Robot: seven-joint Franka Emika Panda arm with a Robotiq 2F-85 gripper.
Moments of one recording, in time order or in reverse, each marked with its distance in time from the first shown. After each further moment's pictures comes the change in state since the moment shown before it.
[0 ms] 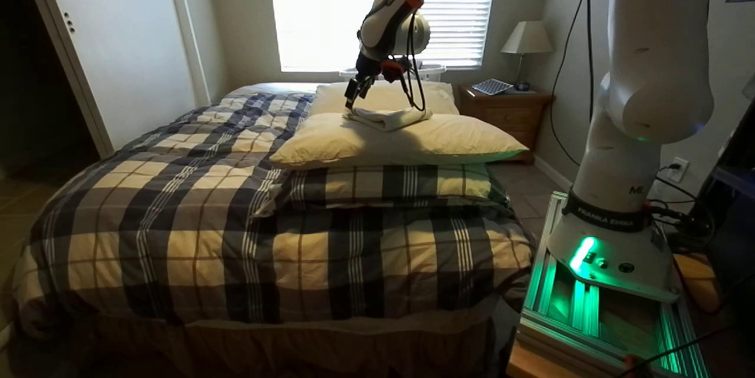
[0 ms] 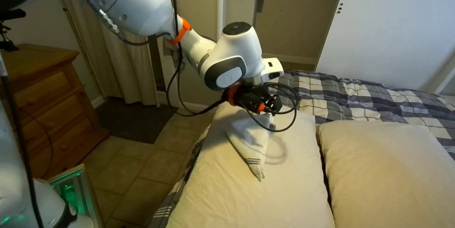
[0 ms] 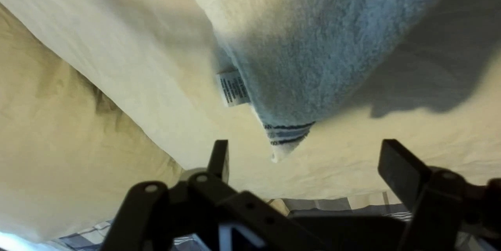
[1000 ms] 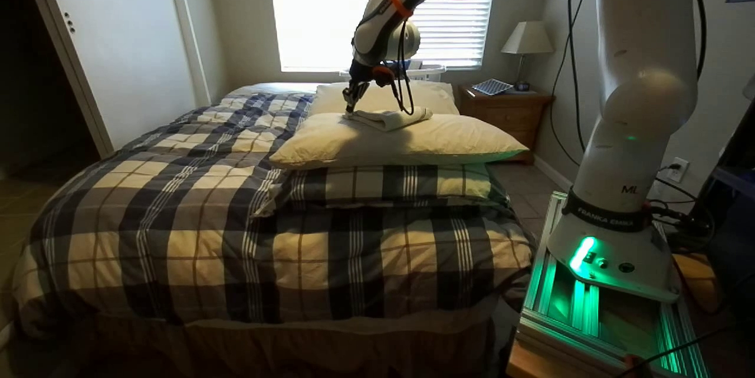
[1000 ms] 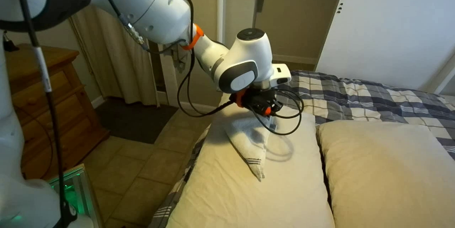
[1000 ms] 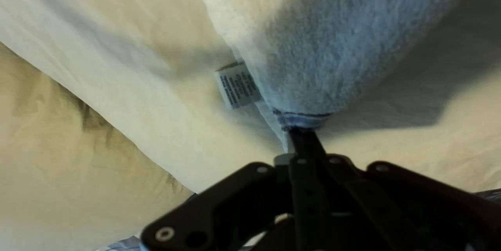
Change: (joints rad) arm -0.210 0.103 0.200 0.121 -0.069 -0.050 0.089
